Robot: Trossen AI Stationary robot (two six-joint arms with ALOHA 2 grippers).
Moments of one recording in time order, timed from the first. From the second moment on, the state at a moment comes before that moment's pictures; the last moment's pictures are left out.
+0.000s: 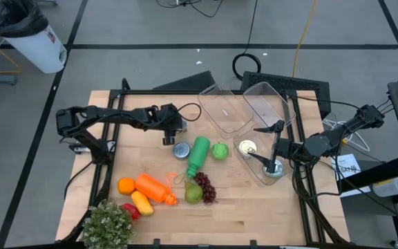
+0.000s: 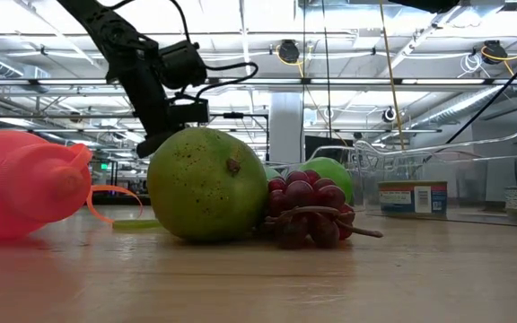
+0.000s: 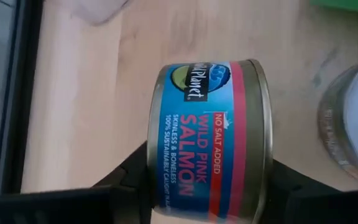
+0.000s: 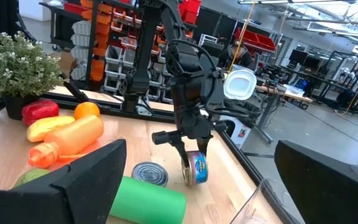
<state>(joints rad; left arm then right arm) 0.36 1.56 0.85 -0.28 -0.15 0.41 0.50 0.69 0.57 0.10 0.75 -0.22</state>
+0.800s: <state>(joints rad) 0.15 1.56 0.81 0.69 0.17 0.12 0.42 0.85 0.57 0.14 0.76 -0.22</state>
